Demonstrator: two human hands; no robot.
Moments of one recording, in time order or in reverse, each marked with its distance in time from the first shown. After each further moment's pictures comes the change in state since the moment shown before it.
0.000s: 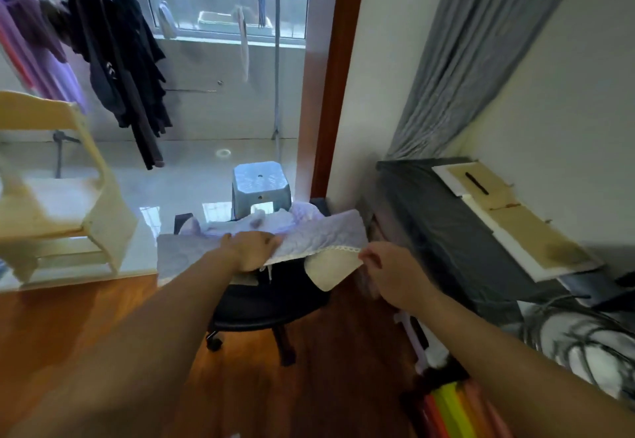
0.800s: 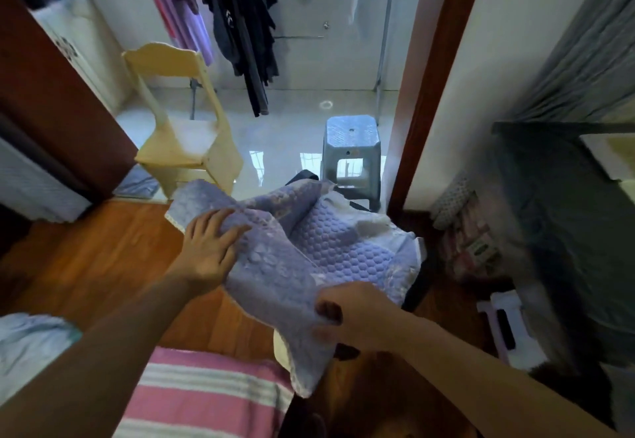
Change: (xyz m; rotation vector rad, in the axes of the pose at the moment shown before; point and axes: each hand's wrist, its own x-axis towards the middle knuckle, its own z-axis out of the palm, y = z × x) left_hand -0.161 -0.128 0.053 0.099 0.325 -0.134; right_hand -0.025 -0.054 0.114 0.027 -0.489 -0.690
